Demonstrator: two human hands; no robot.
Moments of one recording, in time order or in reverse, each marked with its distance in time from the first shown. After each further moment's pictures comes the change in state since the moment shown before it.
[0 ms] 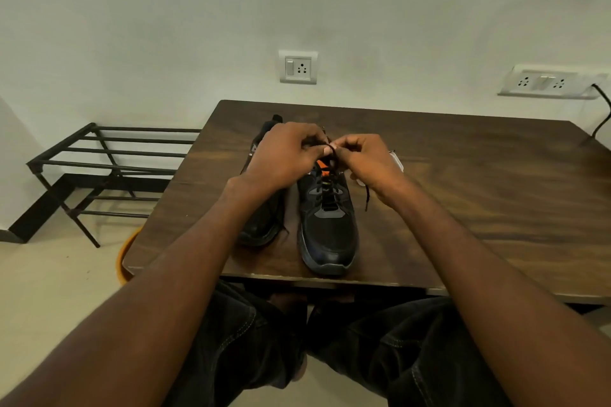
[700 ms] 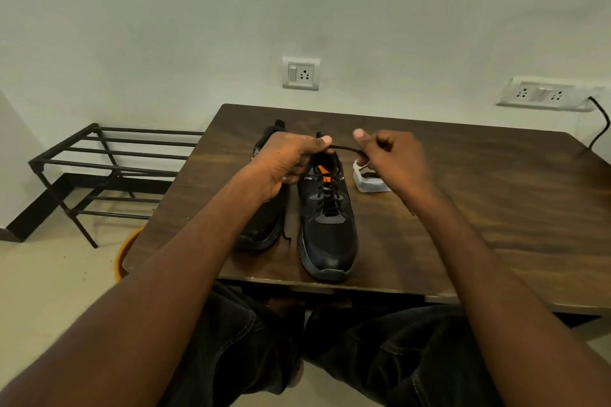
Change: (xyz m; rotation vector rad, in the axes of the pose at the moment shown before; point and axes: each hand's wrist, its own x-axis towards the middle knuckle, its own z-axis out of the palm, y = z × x) left_hand 0.000 0.002 -0.005 -0.832 -0.158 -0.561; right_hand -0.020 -0.014 -0.030 -0.132 0.212 -0.040
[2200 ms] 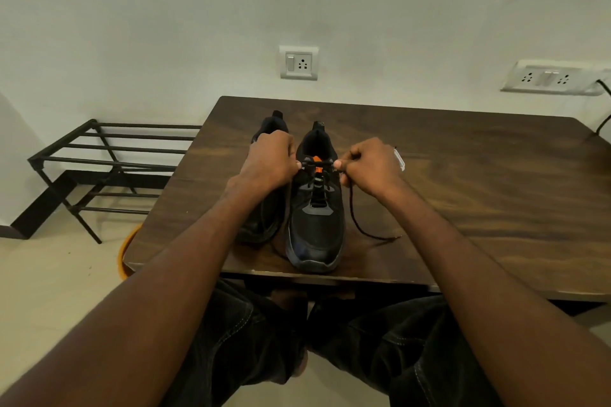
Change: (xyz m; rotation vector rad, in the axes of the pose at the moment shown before) left_hand 0.006 -0.019 -0.010 0.930 0.275 0.128; right_hand 0.013 0.025 0.042 -0.282 -0.132 0.075
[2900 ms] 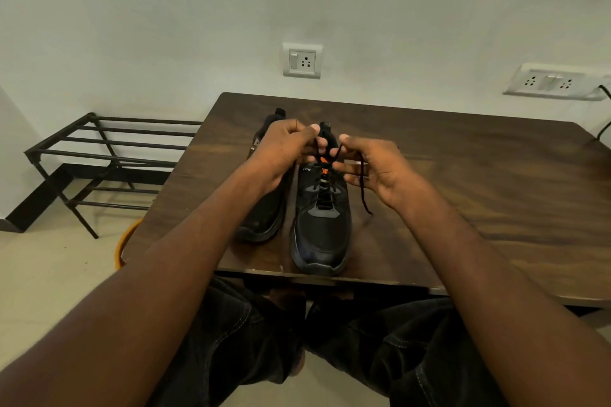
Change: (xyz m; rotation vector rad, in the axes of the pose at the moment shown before) left_hand 0.011 0.005 0.010 -0.949 -0.104 -0.061; right_hand -0.001 -0.009 -0.008 0.901 -0.178 0.317
